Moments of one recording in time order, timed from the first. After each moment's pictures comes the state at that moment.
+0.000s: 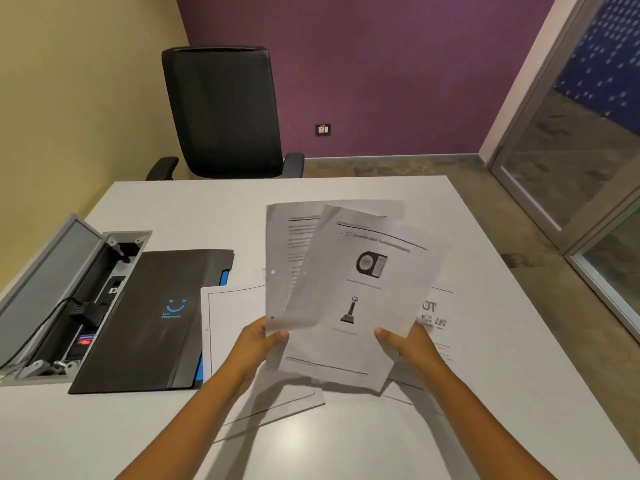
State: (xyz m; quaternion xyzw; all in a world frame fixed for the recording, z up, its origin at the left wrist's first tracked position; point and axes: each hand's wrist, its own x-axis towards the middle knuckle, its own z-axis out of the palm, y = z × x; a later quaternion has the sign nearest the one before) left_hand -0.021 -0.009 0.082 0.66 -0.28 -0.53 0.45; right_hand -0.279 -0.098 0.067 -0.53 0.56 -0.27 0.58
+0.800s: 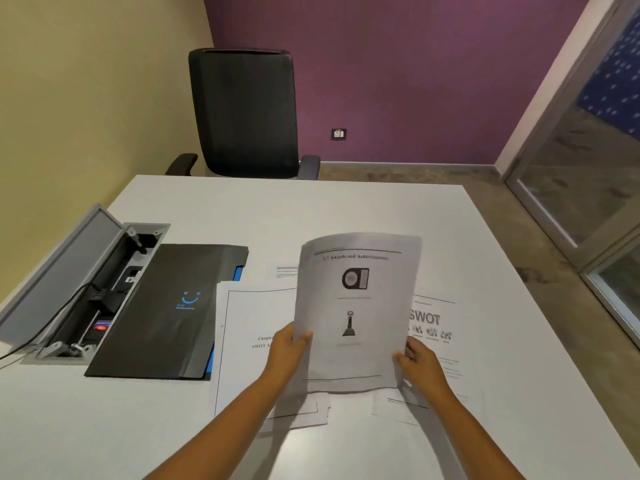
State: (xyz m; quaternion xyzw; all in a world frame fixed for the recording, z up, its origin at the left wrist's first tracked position) left_hand -0.059 -0.011 0.069 0.73 -0.32 -0.43 0.43; right_hand -0.284 -0.083 0.040 -0.57 0.61 -0.23 0.51
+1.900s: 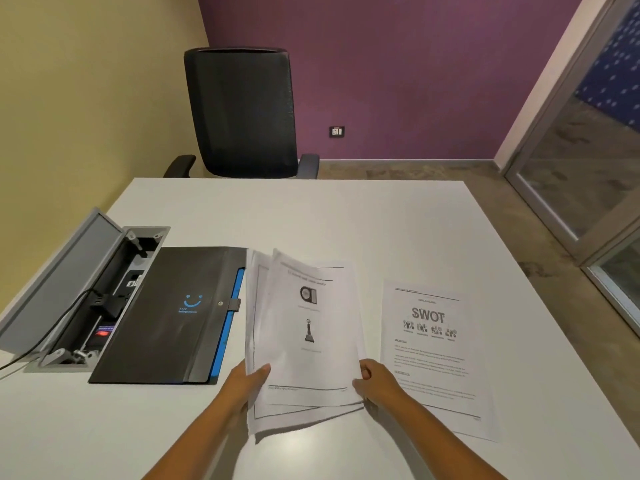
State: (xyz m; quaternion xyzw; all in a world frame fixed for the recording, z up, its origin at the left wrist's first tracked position) left_hand 0.006 0.039 0.027 0.75 -0.15 -0.53 0.37; right_hand -0.220 -0.058 0.009 -0.62 0.61 0.00 0.50
